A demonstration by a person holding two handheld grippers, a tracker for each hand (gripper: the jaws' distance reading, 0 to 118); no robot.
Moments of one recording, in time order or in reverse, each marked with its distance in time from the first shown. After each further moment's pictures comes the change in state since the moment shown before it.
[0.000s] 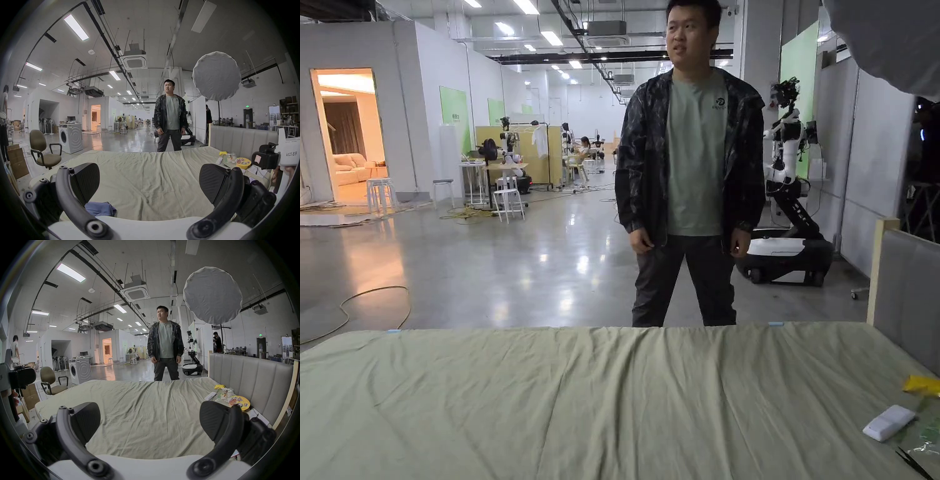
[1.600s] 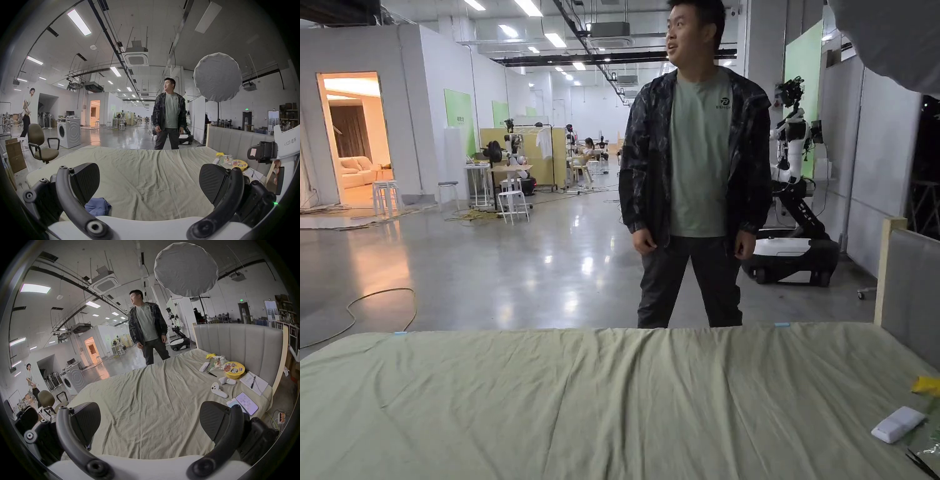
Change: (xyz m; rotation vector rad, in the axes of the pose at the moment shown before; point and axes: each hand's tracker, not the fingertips) left arm 0.001 0.001 -0.001 -0.037 -0.017 0.048; right arm -0.012 0.031 -0.006 -0.208 -0.133 -0.295
